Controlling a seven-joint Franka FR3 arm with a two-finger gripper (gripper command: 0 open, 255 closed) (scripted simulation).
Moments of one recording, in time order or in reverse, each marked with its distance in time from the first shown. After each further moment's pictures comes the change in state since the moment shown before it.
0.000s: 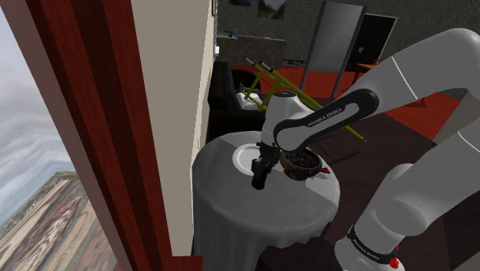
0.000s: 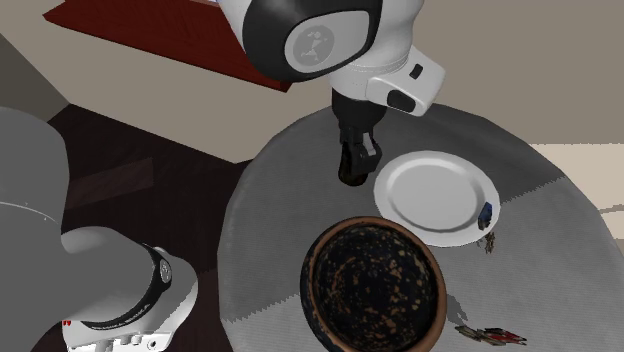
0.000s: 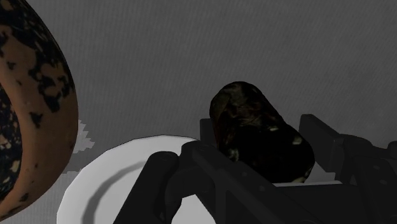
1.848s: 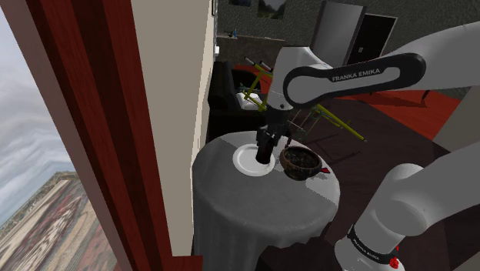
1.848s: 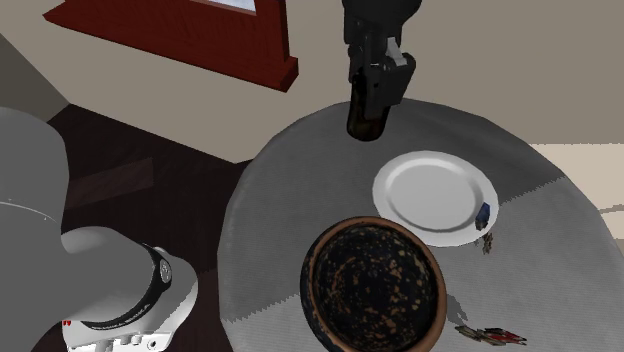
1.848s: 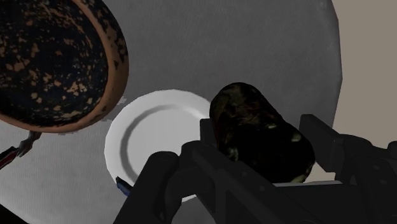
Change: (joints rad) arm 0.003 -0.196 -0.035 0.212 -0.001 -0.407 -0.010
